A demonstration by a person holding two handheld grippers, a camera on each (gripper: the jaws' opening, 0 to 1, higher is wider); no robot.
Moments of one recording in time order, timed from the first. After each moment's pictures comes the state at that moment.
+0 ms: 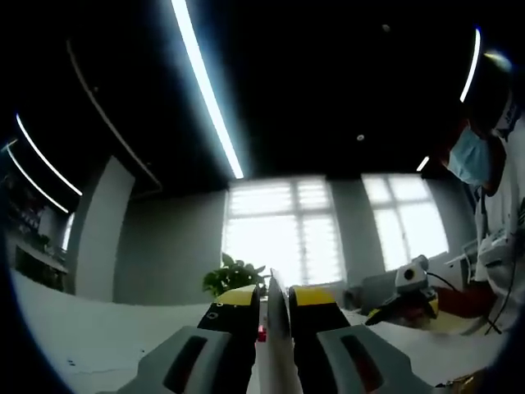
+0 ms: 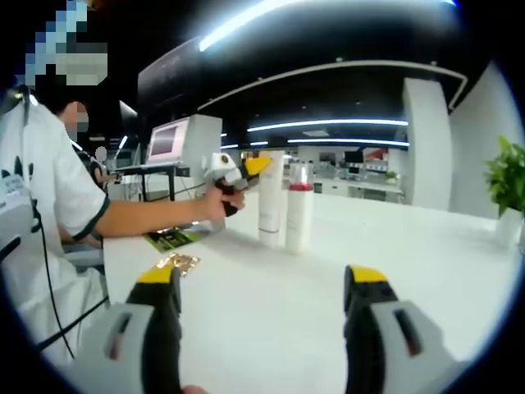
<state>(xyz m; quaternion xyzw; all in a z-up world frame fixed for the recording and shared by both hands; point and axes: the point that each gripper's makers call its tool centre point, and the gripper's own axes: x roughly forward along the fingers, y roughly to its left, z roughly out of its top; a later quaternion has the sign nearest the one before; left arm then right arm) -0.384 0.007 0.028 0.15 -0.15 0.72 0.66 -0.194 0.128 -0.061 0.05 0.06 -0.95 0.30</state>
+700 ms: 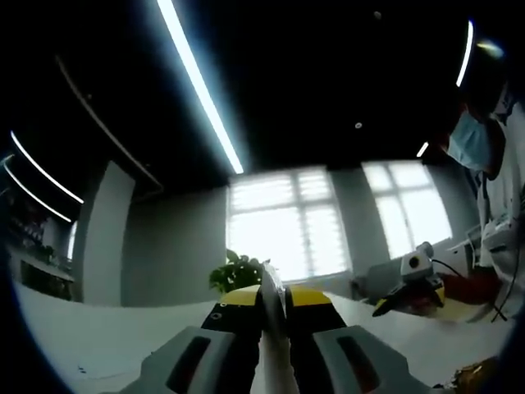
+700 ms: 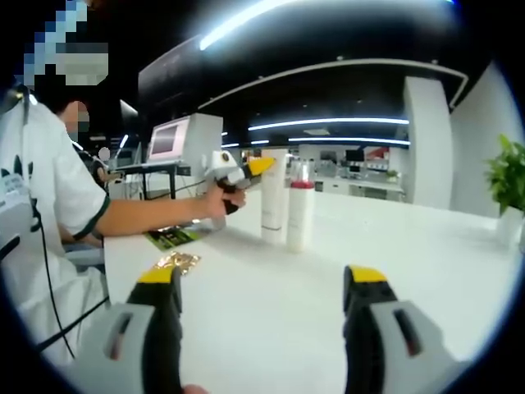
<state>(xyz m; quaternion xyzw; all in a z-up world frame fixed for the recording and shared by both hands) -0.388 0.008 0.022 0.16 -0.12 0.73 0.66 -0.195 0.128 -0.063 0.05 0.06 -0.95 0.31</state>
